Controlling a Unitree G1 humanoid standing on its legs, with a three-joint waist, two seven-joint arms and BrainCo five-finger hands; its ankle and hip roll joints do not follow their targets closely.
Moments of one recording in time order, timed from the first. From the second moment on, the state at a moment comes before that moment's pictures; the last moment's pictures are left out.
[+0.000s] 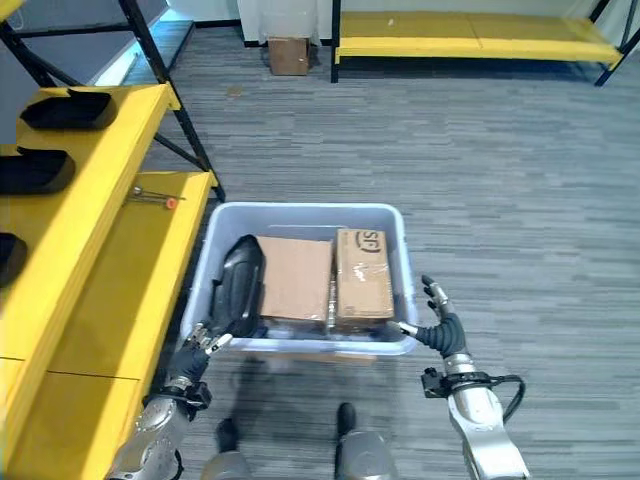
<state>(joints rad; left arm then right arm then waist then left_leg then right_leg) 0.18 0.21 -0.15 0.27 -0.53 -0.08 0.09 0.23 -0.42 0.03 -0.04 0.09 -0.07 -0.12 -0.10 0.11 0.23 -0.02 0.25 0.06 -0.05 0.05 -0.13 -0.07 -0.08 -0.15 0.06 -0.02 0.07</state>
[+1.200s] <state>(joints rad) -0.38 0.34 -0.21 0.24 -0.28 -0.19 0.41 -0.01 -0.43 0.25 -0.14 0.10 -0.12 -0.17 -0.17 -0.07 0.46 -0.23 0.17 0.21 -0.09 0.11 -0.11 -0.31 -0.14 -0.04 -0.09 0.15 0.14</state>
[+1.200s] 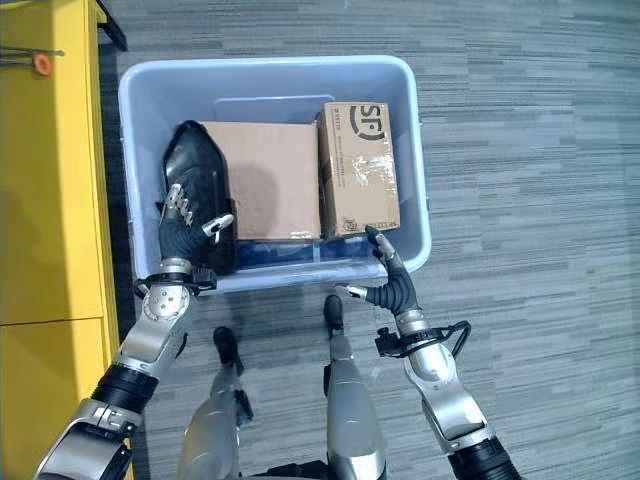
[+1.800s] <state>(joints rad) -0.81 0.44 -0.32 0.80 -0.24 -0.15 0.54 0.08 -0.45 0.33 -0.24 0.17 -0.19 -0.18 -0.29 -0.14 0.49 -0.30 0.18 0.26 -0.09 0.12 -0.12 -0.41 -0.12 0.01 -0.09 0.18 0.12</state>
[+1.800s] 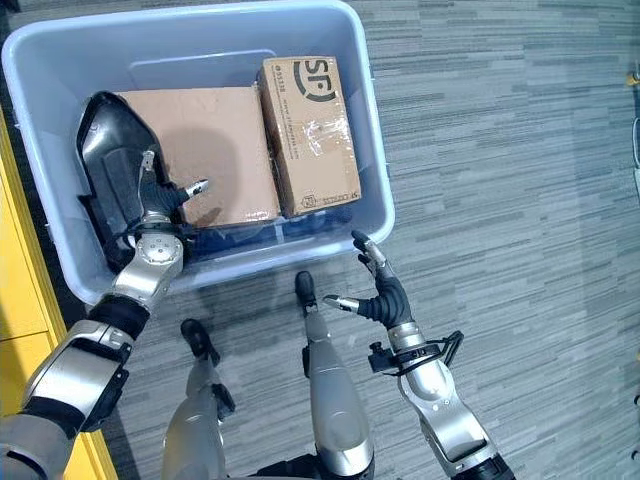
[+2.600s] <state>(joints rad) -0.58 0.34 -0.35 0.38 -0.25 -0.15 0.51 0.08 -0.45 0.32 -0.25 0.17 -0.19 -0.18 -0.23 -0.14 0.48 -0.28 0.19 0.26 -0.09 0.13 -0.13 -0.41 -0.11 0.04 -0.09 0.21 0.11</state>
